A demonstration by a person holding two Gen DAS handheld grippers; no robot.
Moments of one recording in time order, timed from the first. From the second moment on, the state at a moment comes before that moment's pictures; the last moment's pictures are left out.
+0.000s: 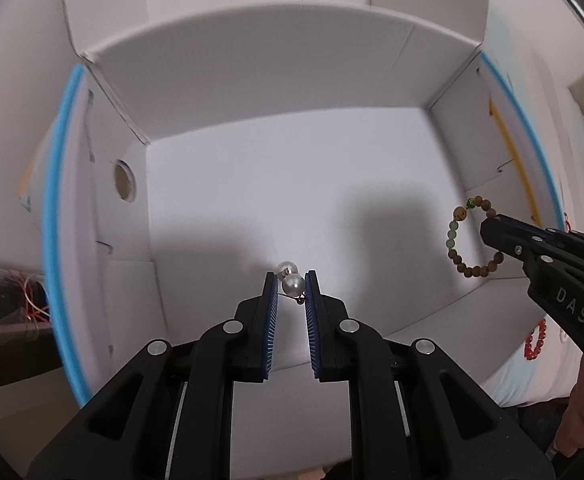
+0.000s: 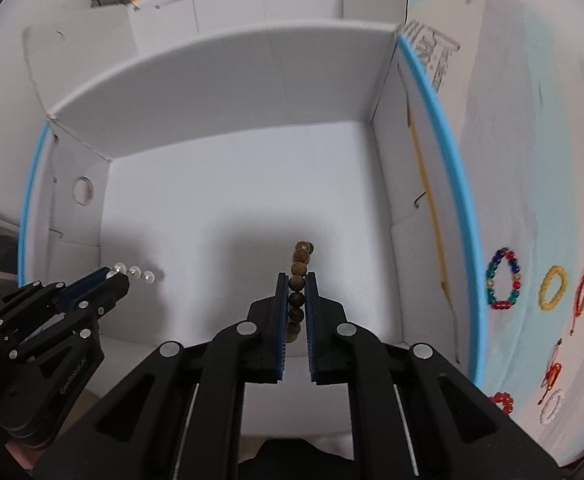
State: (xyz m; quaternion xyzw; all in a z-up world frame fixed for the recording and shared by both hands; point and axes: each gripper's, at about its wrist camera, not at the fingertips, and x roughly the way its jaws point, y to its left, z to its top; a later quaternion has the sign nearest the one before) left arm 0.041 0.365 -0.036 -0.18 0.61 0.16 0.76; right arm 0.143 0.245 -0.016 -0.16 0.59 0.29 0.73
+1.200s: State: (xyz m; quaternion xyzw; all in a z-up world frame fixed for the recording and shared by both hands) left arm 0.035 0.293 0.018 -0.13 0.53 0.19 0.82; right arm 0.131 0.158 0.050 -0.08 0.52 0.30 0.80
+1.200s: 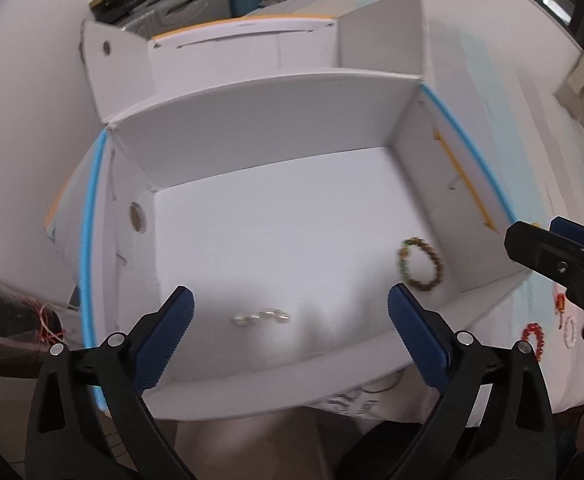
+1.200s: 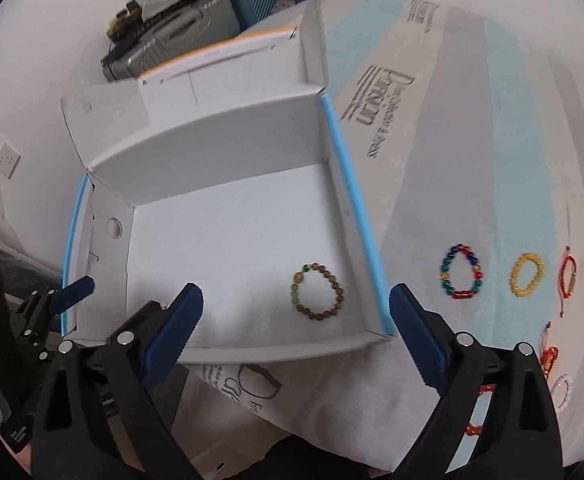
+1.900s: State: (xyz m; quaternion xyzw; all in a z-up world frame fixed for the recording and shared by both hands) left arm 0.087 0.115 0.044 -0.07 0.50 0.08 0.86; right arm 0.146 -0.046 0.095 -0.02 0.47 0.21 0.86
